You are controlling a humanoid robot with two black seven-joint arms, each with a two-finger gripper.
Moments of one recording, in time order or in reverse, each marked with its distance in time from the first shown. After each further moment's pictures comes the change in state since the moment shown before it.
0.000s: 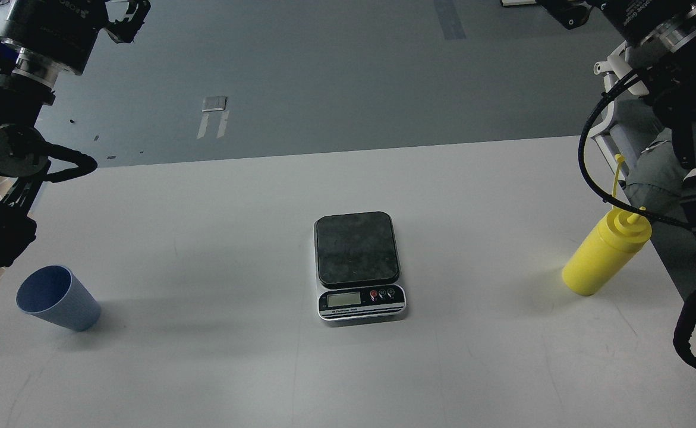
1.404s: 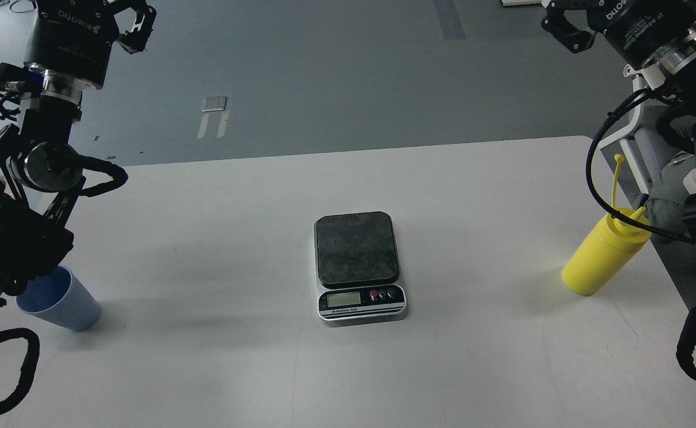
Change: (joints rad) left arm 0.035 -0.111 -0.057 0.080 0.013 0.000 -0.101; right arm -0.054 -0.003 0.018 0.009 -0.057 0.000 -0.002
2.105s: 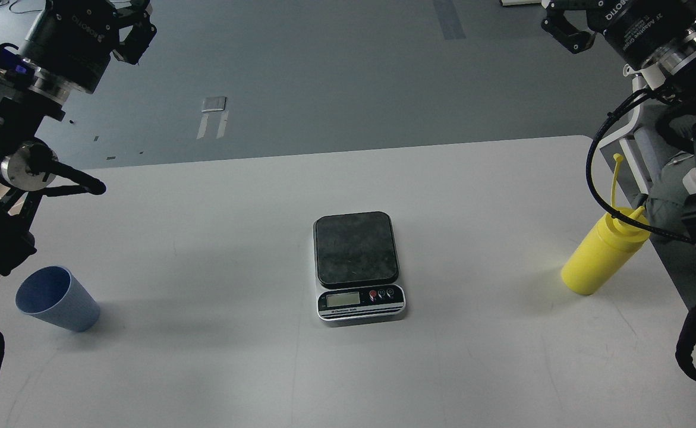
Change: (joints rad) left arm -0.035 0.091 0.077 -0.004 0.362 0.000 -0.029; right arm 0.000 -0.001 0.001 0.002 -0.014 0.000 0.000
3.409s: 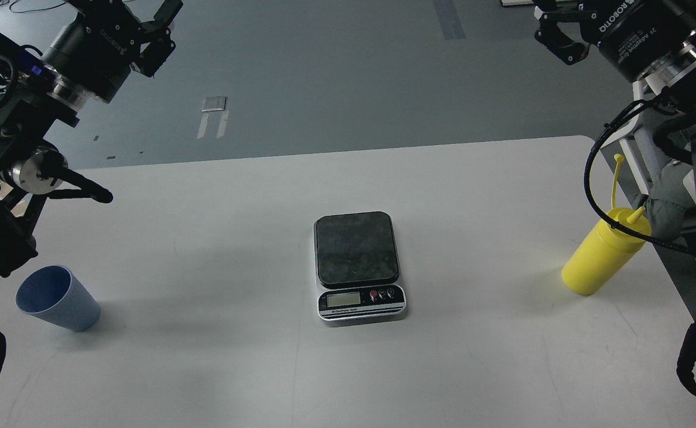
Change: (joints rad) left arm -0.004 0.006 0.030 -0.013 0.090 0.000 -0.001; right arm -0.054 0.000 -0.006 0.092 -0.008 0.000 -0.006
